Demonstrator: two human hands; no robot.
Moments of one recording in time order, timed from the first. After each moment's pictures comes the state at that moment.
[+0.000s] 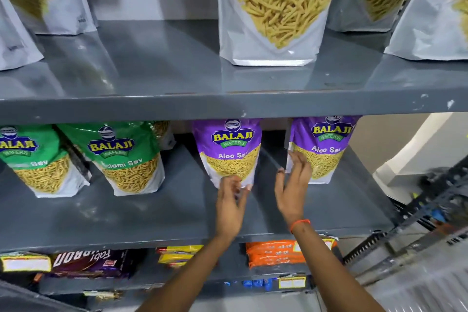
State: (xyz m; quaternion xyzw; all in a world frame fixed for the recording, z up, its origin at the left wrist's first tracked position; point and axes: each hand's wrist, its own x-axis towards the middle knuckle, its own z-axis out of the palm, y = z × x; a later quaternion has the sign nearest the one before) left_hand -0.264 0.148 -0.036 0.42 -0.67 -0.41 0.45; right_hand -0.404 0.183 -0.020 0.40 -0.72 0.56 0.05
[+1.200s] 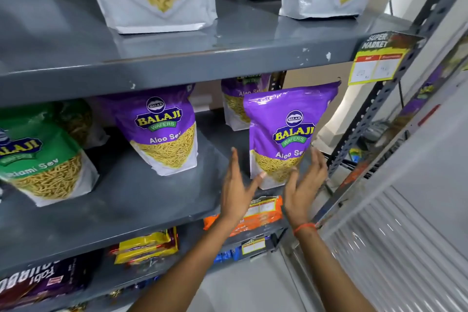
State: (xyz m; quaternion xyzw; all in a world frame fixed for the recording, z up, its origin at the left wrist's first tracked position) left_hand -0.357 0.237 -0.022 0.34 -0.77 -0.45 0.29; right_hand -0.453 0.326 -0.016 0.23 -0.77 0.58 0.14
